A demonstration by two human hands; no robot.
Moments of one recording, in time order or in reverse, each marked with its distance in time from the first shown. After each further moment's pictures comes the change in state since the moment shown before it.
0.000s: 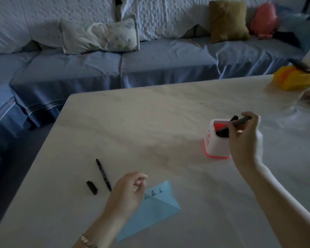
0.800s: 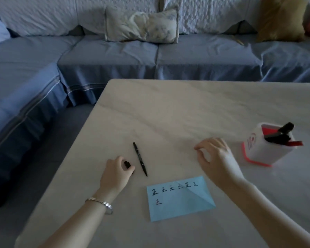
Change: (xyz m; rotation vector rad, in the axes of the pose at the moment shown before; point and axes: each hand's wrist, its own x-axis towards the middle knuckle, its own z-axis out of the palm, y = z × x) left_hand 0.011 -0.104 -0.057 0.127 0.135 -0.479; right_hand -0.093 -0.065 0.072 -0.114 -0.507 -0.543
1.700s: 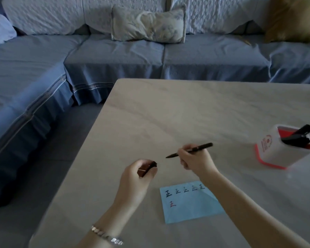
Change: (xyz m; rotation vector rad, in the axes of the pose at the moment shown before) left_hand -0.052 0.022 -0.022 -0.535 -0.027 0.255; right_hand 0.021 -0.059 0.047 0.758 -0.302 0.668
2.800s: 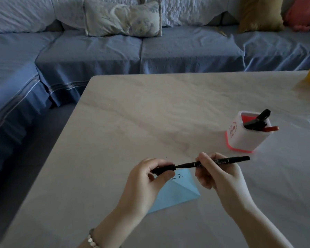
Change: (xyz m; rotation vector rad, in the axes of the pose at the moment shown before) left_hand -0.037 0.063 0.055 -0.046 -0.222 0.095; right_hand -0.091 0.011 -0.084 0.409 0.138 -0.099
